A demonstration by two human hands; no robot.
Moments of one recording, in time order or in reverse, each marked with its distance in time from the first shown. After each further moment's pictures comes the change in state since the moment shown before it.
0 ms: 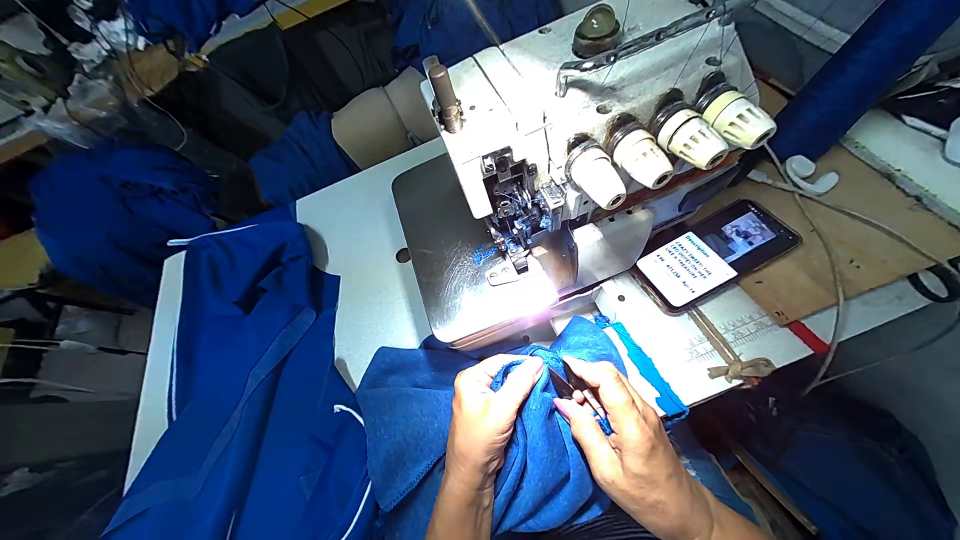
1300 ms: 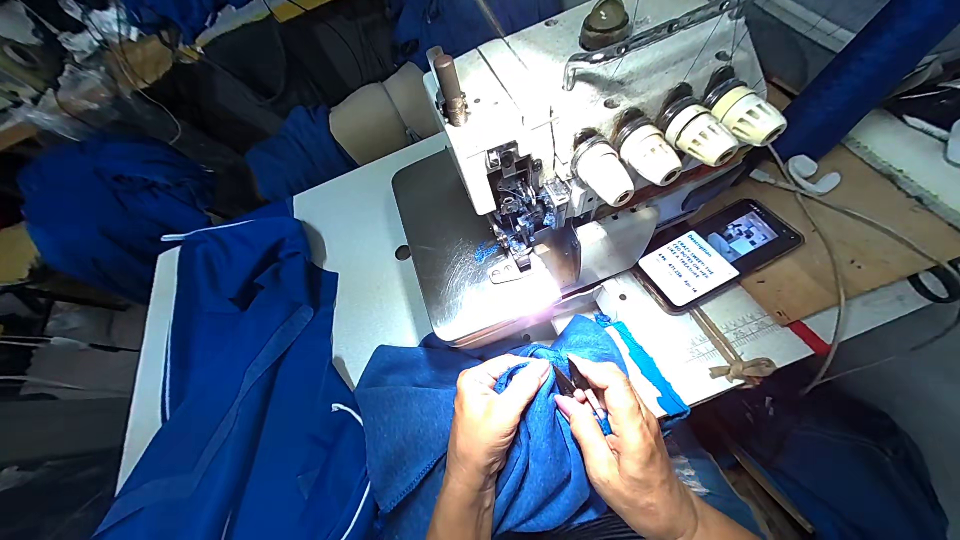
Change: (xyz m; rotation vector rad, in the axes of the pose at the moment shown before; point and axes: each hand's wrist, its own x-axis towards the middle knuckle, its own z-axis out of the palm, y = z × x) left_hand 0.001 -0.003 -0.002 0.029 -0.055 0.053; right_hand -0.004 -0.002 0.009 0.042 0.077 0.037
